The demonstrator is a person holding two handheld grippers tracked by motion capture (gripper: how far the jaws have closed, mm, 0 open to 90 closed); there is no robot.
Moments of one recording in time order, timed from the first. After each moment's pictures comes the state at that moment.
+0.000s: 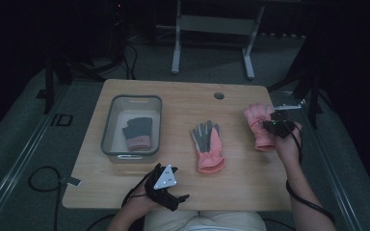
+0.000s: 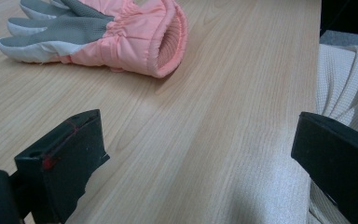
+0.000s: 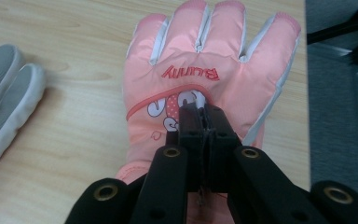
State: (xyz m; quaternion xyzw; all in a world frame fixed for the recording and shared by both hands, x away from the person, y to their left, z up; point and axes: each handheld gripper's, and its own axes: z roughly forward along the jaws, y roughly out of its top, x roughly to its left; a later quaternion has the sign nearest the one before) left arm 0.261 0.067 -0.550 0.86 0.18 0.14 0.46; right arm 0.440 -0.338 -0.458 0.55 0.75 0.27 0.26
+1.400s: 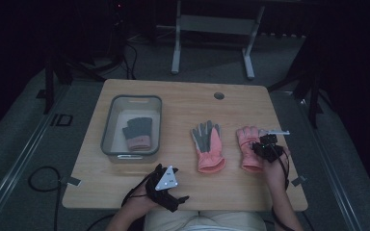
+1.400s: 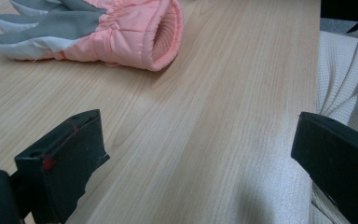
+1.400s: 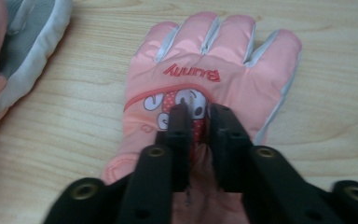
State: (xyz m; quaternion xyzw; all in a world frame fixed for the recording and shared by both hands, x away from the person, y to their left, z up) left arm 0.261 0.065 -0.552 0.86 0.17 0.14 0.45; right arm 0.387 -0.313 -0.512 0.58 0.73 0.26 0.23
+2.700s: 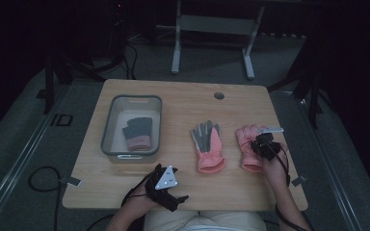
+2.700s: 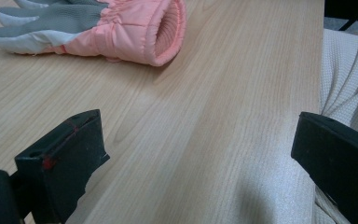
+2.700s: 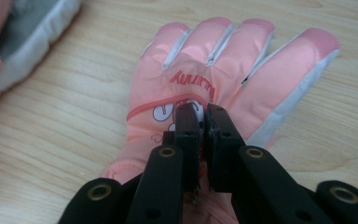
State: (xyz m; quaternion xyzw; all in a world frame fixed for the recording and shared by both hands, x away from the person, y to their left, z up) left arm 0.262 0.066 -0.554 0.87 0.18 0.13 0.45; right arm 0.395 -0.307 -0.516 0.53 0.77 0.25 0.25
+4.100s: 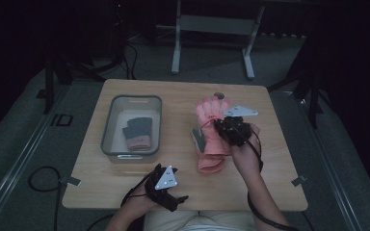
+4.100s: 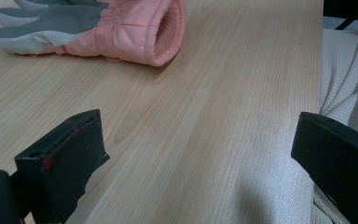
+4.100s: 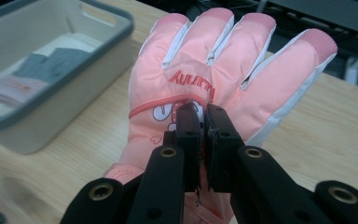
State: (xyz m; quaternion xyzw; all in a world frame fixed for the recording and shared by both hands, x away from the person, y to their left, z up) left arm 0.262 0.066 -0.553 0.87 0.18 0.13 0.45; right arm 0.358 -0.172 -0.400 0.41 0.79 0.38 0.26
